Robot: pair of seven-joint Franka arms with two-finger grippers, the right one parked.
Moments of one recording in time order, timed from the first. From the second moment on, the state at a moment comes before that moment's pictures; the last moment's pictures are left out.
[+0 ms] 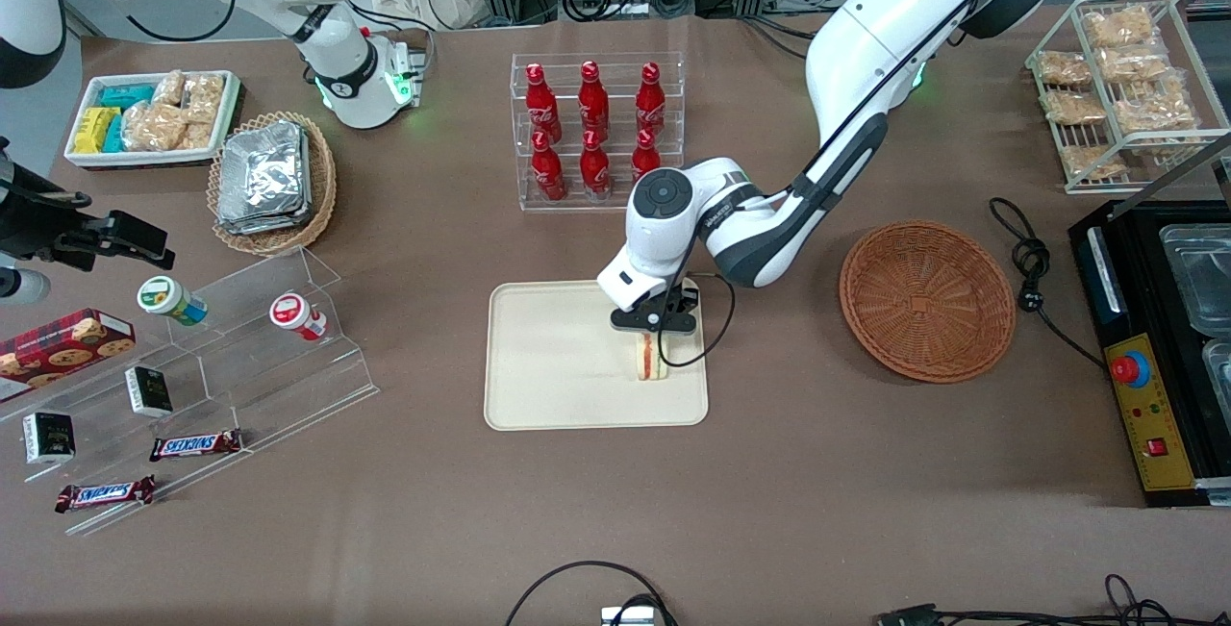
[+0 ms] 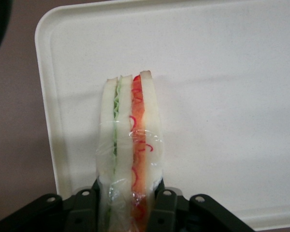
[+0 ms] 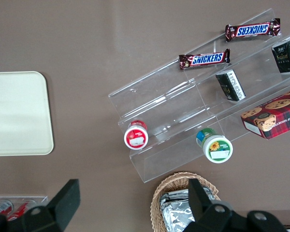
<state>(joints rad) -0.31 0.72 -0.52 -1.68 0.55 2.36 -0.99</state>
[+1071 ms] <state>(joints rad) -0.29 0.70 -0.51 -1.57 0.55 2.24 -1.04</state>
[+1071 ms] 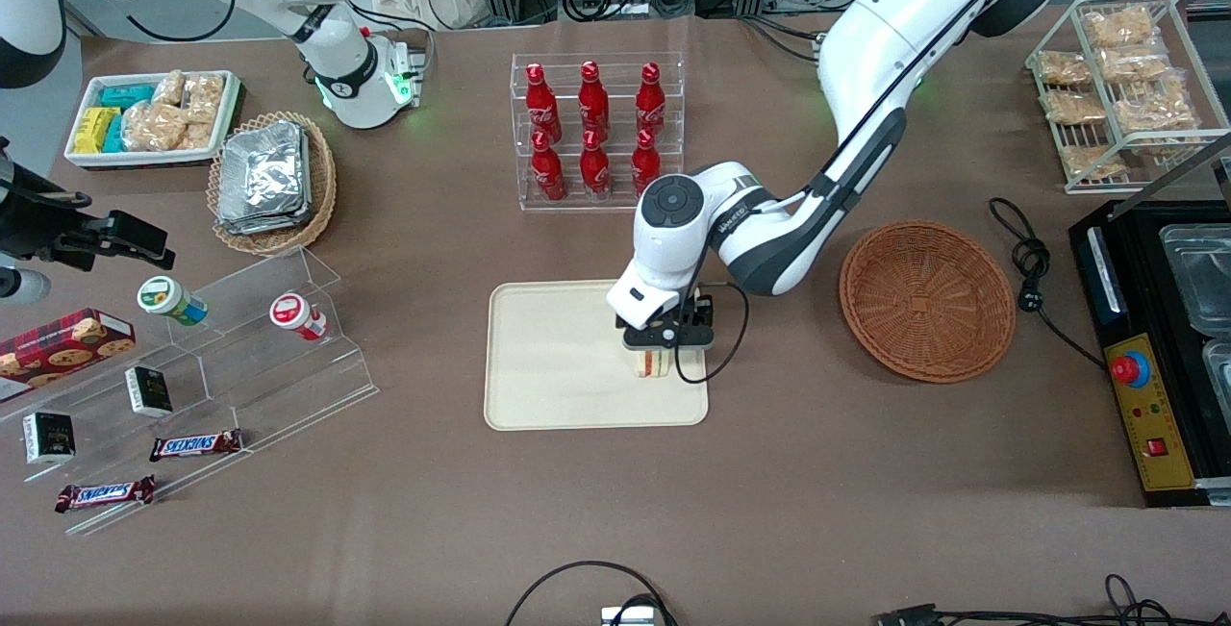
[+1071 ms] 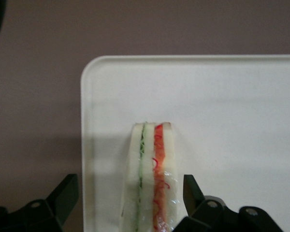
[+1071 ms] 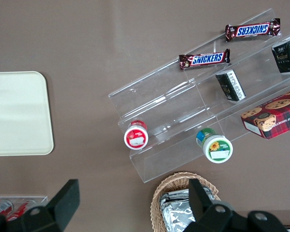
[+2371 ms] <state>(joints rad) -0.02 0.42 -0.51 -1.43 0.36 1.83 -0.90</state>
